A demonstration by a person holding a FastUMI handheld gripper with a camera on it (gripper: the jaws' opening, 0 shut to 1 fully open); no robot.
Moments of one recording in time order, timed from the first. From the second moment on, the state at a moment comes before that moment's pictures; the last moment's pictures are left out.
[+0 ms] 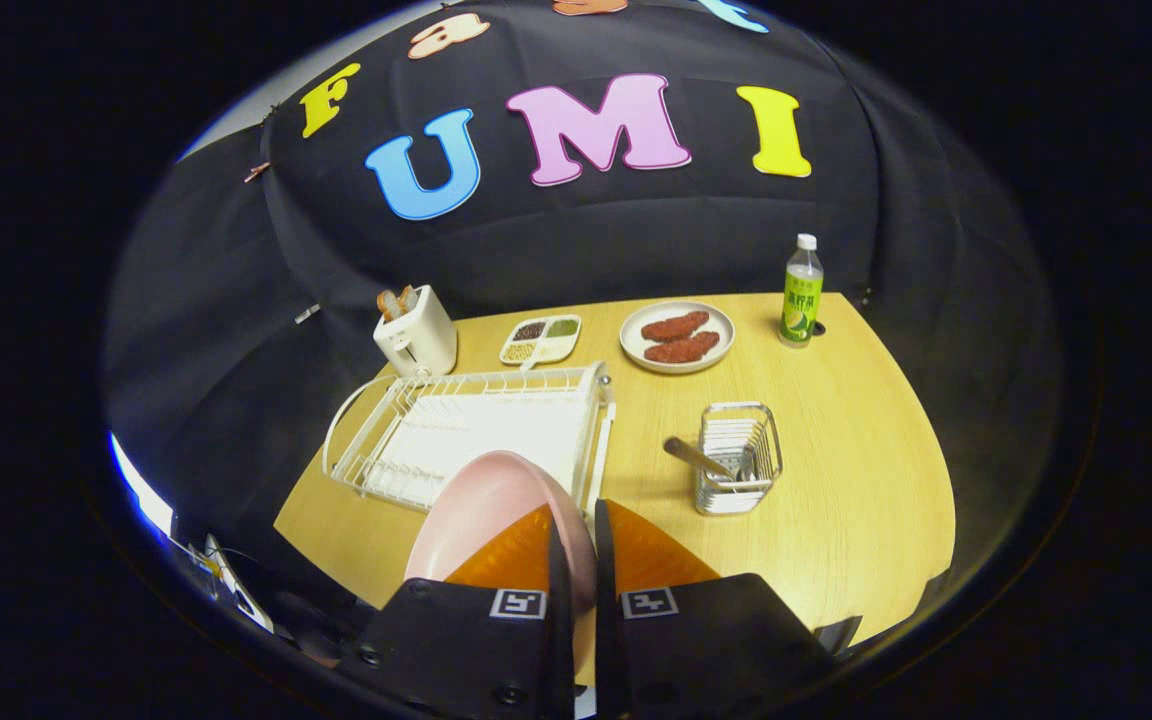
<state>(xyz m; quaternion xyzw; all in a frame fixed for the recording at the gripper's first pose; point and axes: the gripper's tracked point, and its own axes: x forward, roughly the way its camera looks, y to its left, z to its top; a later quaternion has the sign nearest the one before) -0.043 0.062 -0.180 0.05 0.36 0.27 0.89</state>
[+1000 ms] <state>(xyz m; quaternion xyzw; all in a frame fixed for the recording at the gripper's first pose) -0.019 -0.013 -0.345 0.03 0.42 0.32 0.85</state>
